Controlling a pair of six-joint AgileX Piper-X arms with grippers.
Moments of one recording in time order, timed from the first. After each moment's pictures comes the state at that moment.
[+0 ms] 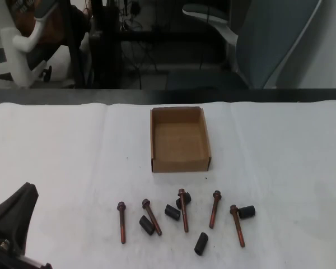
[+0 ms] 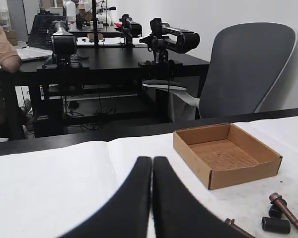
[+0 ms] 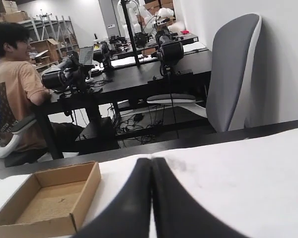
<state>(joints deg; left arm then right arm) -10.4 0.0 0.6 4.9 7.0 0.0 5.8 0.4 0.5 1.7 2.2 9.0</state>
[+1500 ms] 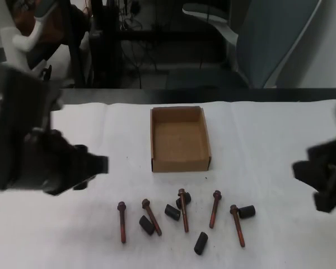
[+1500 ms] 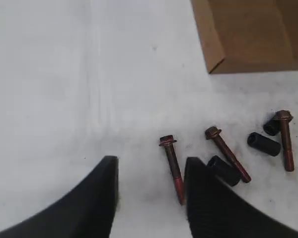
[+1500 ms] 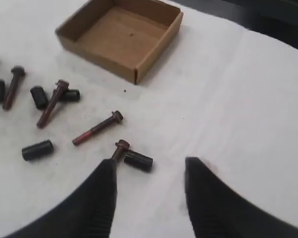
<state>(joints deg) -19.0 65.2 -42.0 34.2 2.2 -15.2 5.8 52.9 -38.8 35.6 -19.3 -25.3</state>
